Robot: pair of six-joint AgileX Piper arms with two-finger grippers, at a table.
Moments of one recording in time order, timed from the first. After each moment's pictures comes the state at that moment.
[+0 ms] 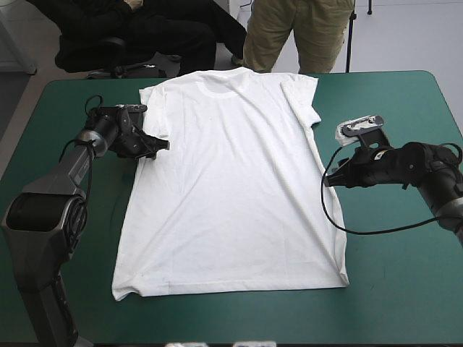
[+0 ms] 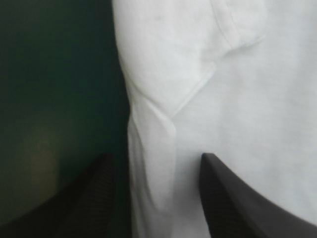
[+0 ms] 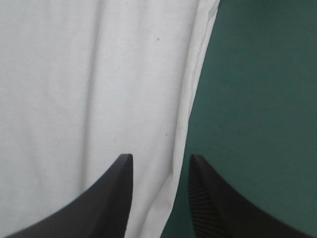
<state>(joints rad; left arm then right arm) -0.10 2.05 -1.62 -0.05 0.82 0.02 0.11 1.35 -1.10 0.31 0.77 -0.44</state>
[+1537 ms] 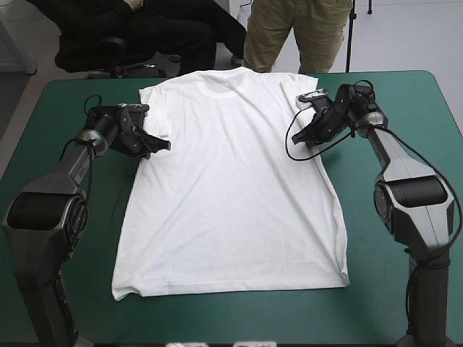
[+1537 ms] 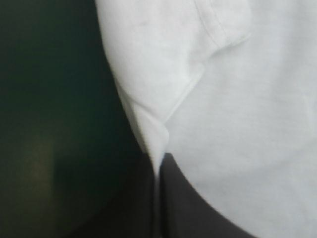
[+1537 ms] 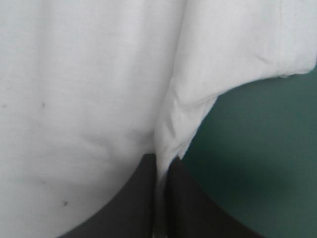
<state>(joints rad) -0.10 2.06 -1.63 -0.07 0.83 0.08 0.14 2.26 -2.00 0.24 1.05 -0.40</state>
